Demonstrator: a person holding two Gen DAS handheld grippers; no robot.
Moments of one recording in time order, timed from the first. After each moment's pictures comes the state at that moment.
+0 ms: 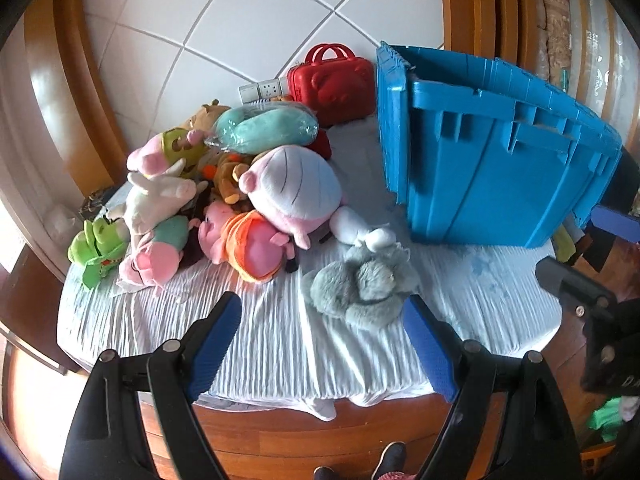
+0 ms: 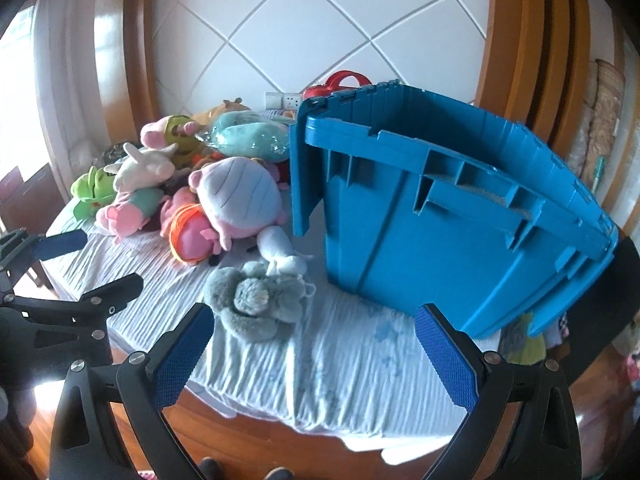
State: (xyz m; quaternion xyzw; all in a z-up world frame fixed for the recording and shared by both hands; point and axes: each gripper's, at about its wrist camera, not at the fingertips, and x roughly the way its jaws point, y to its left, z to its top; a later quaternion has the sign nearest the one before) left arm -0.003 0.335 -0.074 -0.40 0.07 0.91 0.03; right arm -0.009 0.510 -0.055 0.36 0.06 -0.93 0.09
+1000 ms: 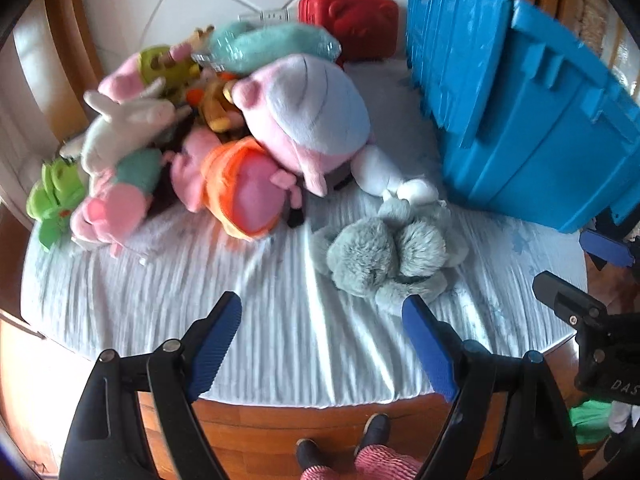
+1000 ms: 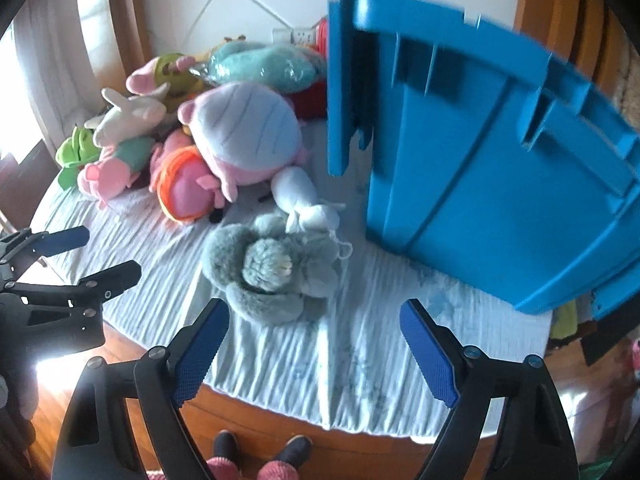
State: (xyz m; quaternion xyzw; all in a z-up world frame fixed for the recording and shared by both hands) left arm -0.082 0.300 -0.170 -0.49 0.02 0.87 0.03; right arm -0.082 0.478 -0.144 0.46 0.06 -0.88 0.10
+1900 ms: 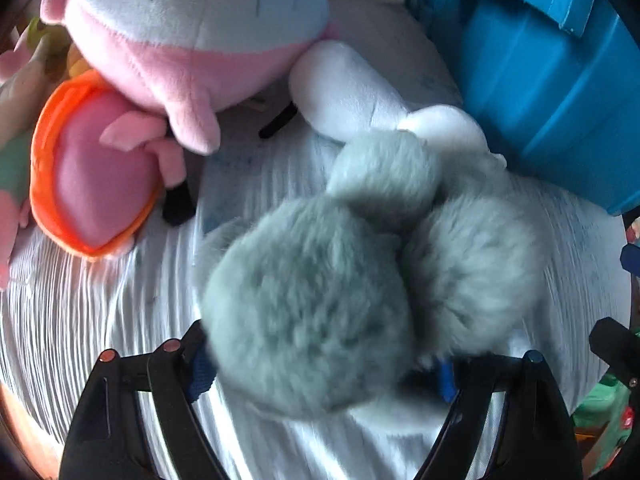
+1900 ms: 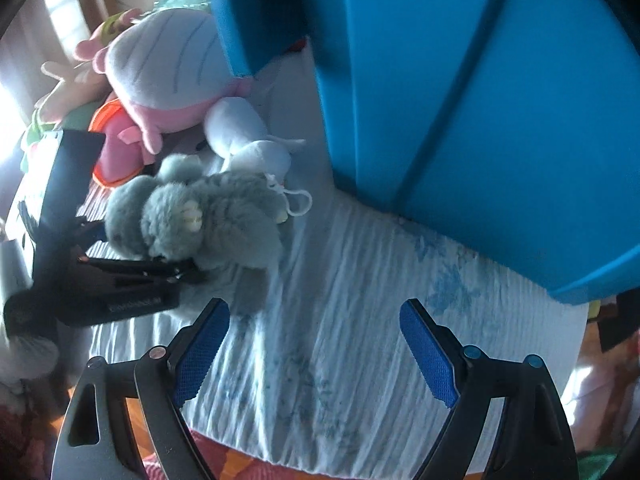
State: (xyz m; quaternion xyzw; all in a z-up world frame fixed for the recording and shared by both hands) left arm -0.175 0.349 -0.297 -0.55 0.04 0.83 0.08; right arm -0.151 0.520 -0.231 0.53 0.04 -0.84 0.09
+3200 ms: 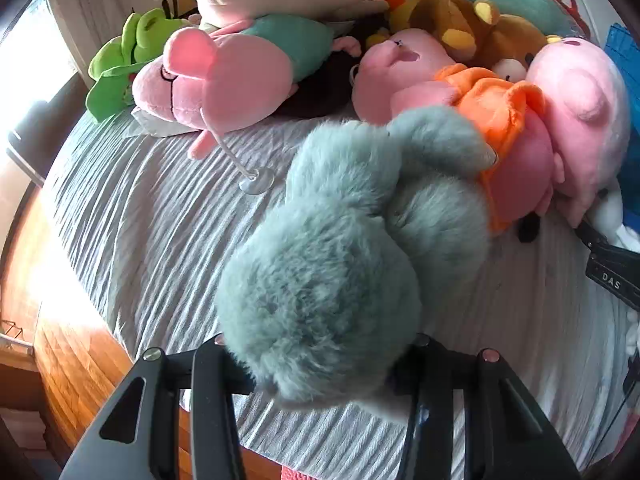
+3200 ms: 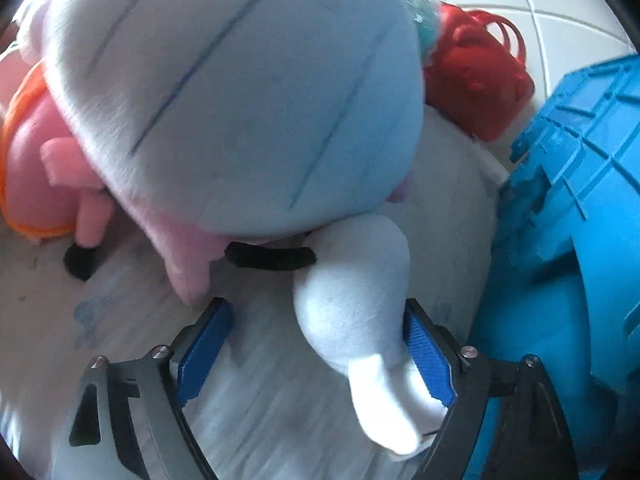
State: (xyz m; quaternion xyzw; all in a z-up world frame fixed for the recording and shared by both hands) left arm -0.121 0.154 -0.250 -0.54 -0.09 0.82 -0.18; right arm -0.298 0.370 -0.284 0.43 0.27 -0.85 0.13
